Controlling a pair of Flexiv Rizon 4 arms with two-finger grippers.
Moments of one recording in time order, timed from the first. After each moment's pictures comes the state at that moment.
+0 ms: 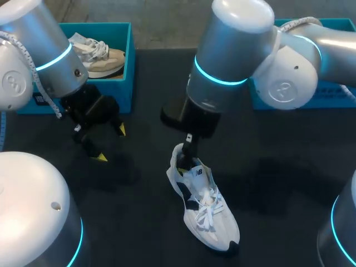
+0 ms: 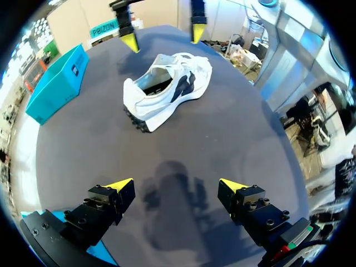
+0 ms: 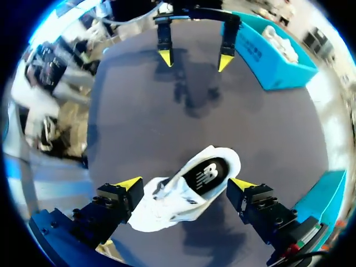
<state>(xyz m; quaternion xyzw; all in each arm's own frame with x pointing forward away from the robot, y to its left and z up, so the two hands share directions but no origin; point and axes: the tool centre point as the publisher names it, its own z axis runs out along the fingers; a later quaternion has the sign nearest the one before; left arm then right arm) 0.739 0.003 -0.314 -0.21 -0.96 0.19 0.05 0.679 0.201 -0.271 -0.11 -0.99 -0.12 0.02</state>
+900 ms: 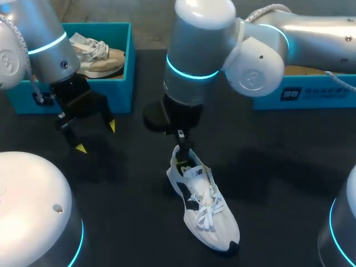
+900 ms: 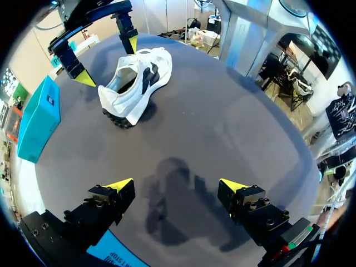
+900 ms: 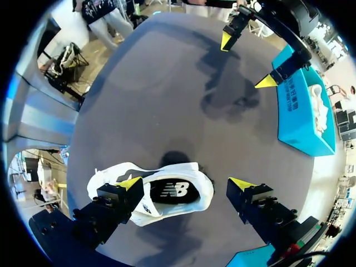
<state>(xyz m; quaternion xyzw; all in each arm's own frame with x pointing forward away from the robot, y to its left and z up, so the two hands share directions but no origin) 0.759 0.040 -0.307 -0.36 -0.91 0.17 0.06 0.719 0.231 -0.283 0.13 -0.99 -0.08 -0.02</state>
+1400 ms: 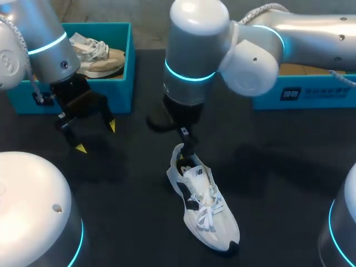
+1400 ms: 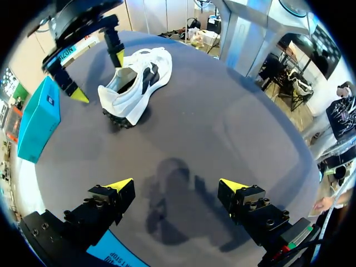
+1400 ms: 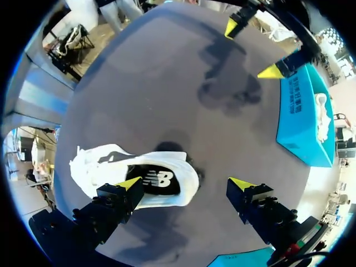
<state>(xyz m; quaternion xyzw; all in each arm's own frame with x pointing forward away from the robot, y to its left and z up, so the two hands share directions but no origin) 0.759 0.040 -0.307 -0.36 -0.91 0.17 0.06 0.751 0.223 -0.303 0.19 -0.98 -0.06 -0.04</state>
